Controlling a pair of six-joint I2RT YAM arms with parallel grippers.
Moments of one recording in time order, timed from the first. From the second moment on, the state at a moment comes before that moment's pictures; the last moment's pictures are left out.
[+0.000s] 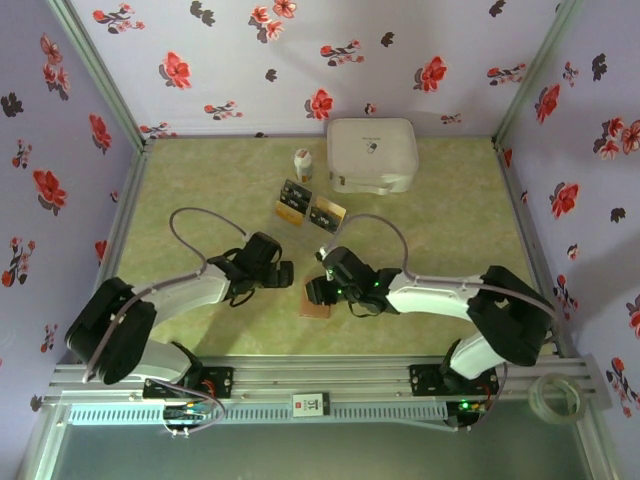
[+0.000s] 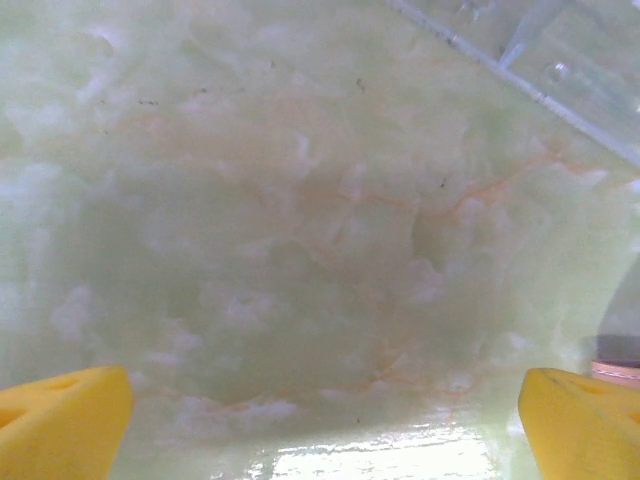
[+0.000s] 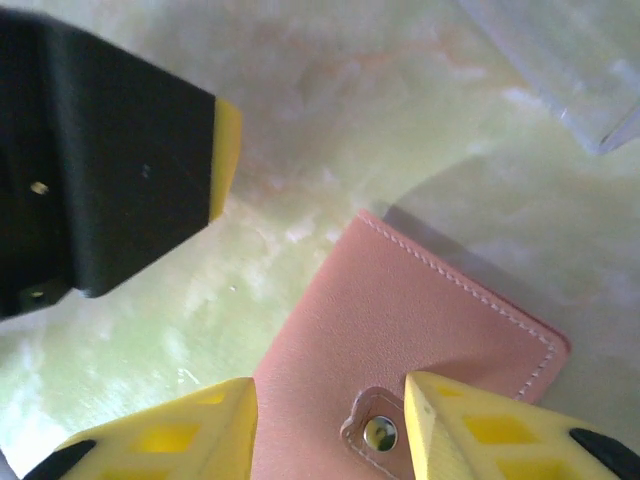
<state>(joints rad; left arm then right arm) -0.71 1.39 0.66 -0.31 -0.21 -0.60 0.98 1.48 0.73 -0.06 -0.05 0.58</state>
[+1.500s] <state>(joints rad) -0.10 1.20 0.40 0.22 -0.37 -0.09 0.14 1.22 0.50 0.00 0.52 0.30</state>
